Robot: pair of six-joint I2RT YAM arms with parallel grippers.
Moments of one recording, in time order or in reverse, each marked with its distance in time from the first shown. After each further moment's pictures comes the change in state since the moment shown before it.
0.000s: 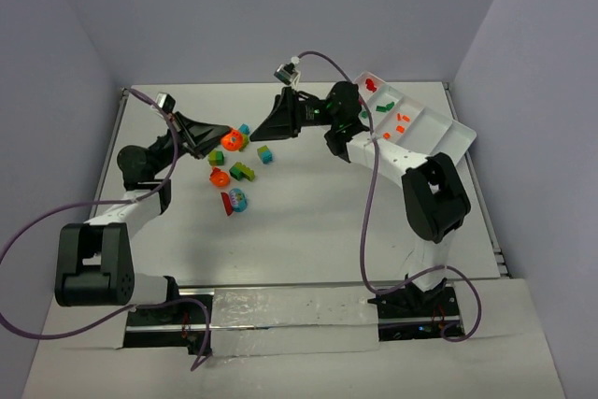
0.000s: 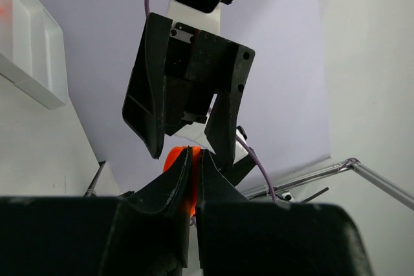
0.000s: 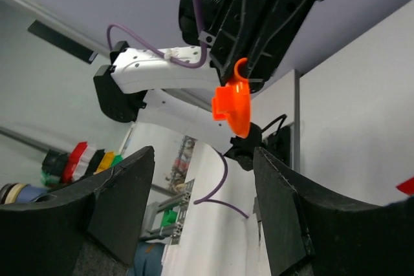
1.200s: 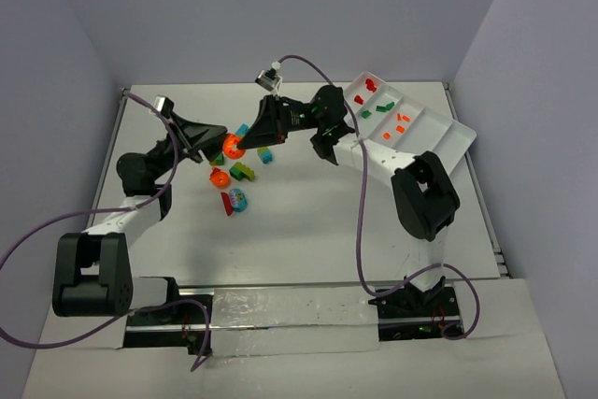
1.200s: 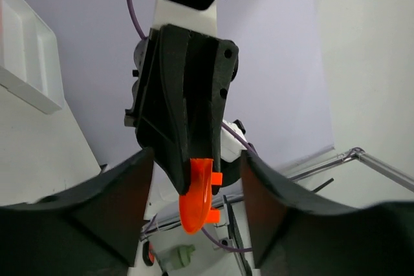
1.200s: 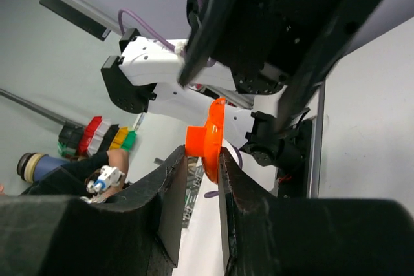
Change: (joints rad) left arm -0.012 -0.060 -0.042 0.028 -0.026 0.011; right arm 0.086 0.056 0.064 0.048 -0.024 0.045
